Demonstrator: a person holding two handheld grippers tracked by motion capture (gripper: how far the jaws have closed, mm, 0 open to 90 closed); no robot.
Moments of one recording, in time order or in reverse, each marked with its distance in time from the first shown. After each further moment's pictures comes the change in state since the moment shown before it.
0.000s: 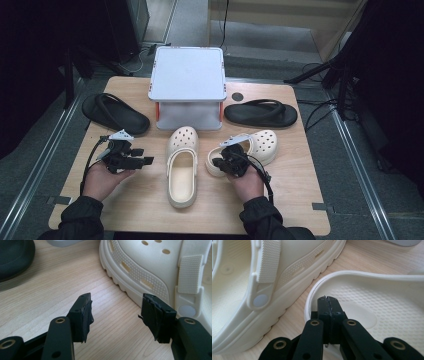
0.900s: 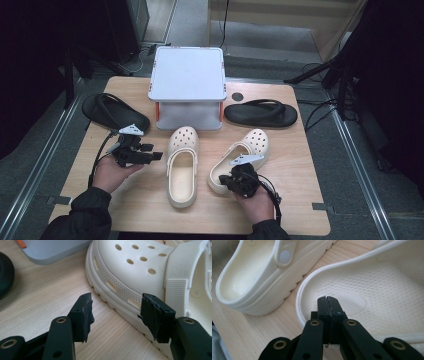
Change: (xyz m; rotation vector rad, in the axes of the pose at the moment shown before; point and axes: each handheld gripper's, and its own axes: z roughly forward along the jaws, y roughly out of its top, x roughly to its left) left arm -0.008 0.022 0.015 0.000 -0.044 0.042; right arm 0.017 -0.047 -0.031 0.000 0.025 0.061
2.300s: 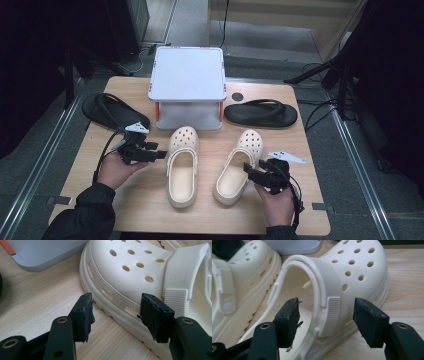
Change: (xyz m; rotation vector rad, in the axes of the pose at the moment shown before) left arm -0.002 0.008 0.010 0.020 -0.017 0.021; right arm -0.046 -0.014 -0.046 -0.261 -0.253 0.285
